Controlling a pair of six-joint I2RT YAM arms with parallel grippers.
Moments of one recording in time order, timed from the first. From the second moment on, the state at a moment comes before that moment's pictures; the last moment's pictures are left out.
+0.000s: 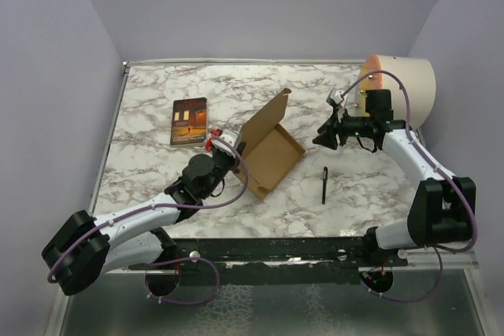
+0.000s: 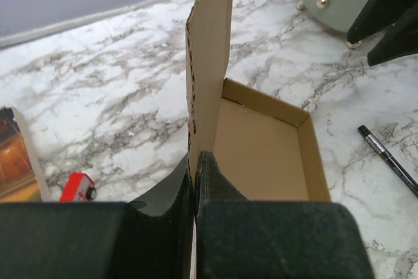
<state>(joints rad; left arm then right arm) -0.87 1.09 0.41 0.60 -0.31 -0.06 0.08 1.45 0.97 -0.37 -0.86 -0.57</state>
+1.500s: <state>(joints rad) -0.56 0.99 0.51 0.54 0.69 0.07 -0.09 1.35 1.04 -0.63 -1.49 -1.03</state>
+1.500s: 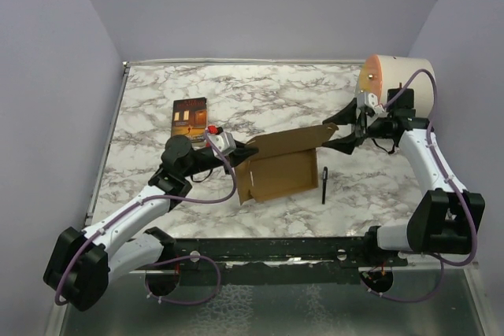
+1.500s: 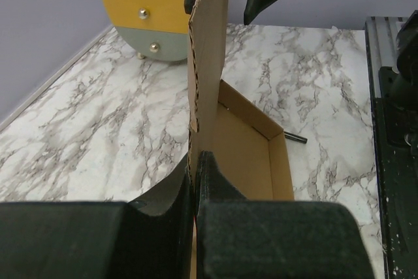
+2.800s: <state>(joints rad) -0.55 0.82 0.42 0.48 0.42 -0.10 -0.05 1.19 0.98 -0.60 -1.49 -0.90</state>
